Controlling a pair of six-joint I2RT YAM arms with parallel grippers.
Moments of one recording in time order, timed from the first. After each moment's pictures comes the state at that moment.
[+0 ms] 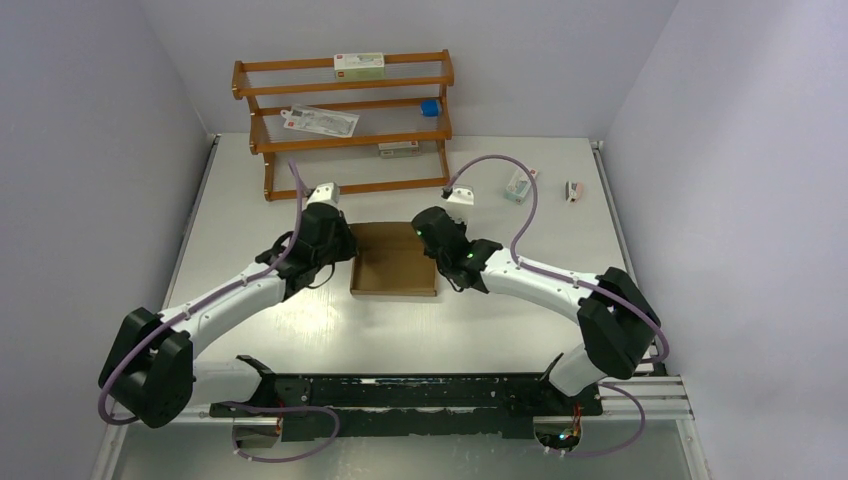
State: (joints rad) left arm -0.56 1.26 0.74 -0.07 -0.20 -0.59; right arm 0.86 1.53 1.00 -0.18 0.63 0.67
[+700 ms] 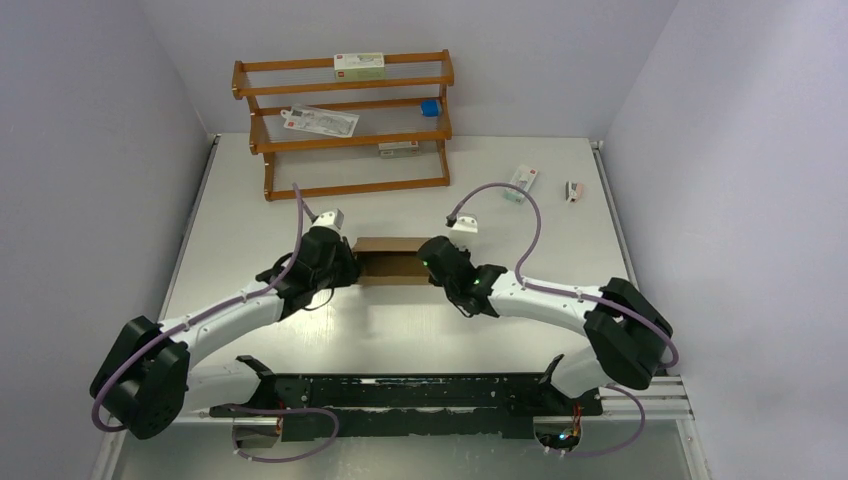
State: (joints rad) left arm -0.61 1.19 0.58 -0.03 -0.13 -0.65; right arm 0.92 1.46 0.80 -0.10 0.62 0.77
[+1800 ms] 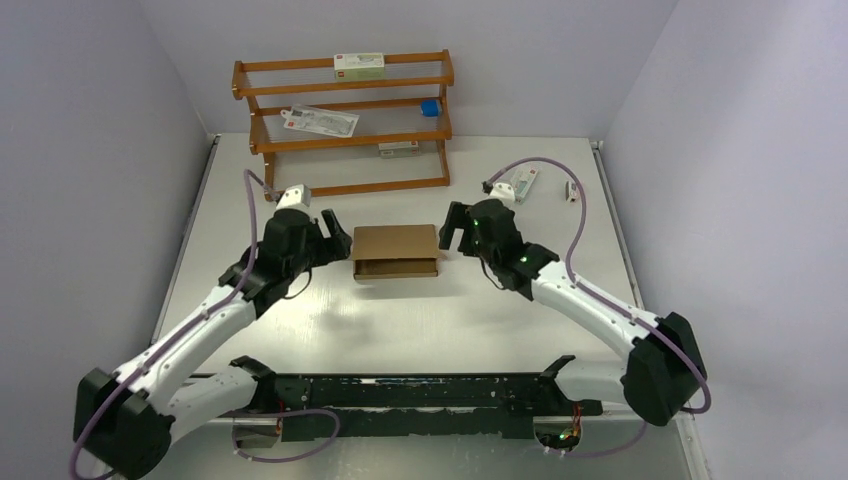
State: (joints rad) left arm -0.52 0.96 0.71 -0.28 -0.22 -0.59; right arm 0.68 1.21 0.83 -0.18 0.34 0.57
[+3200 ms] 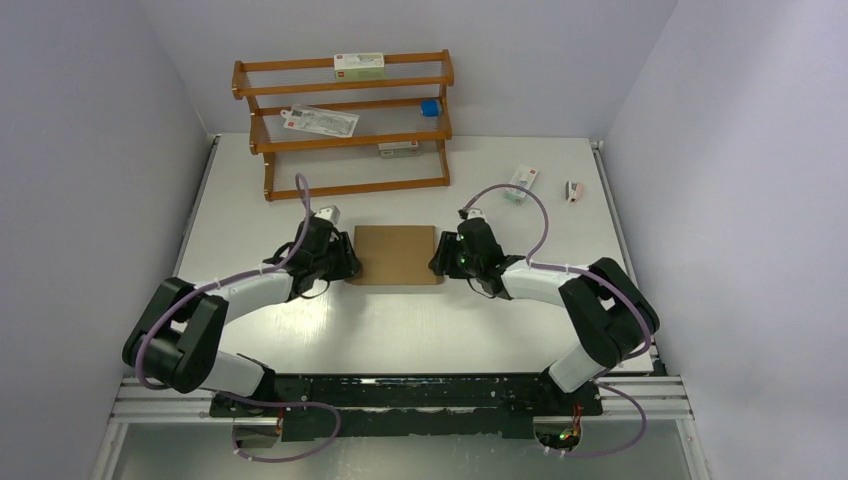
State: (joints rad) left arm -0.44 1.42 0.58 0.08 0.02 -0.57; right arm 0.59 1.58 0.67 0.19 -0.01 0.57
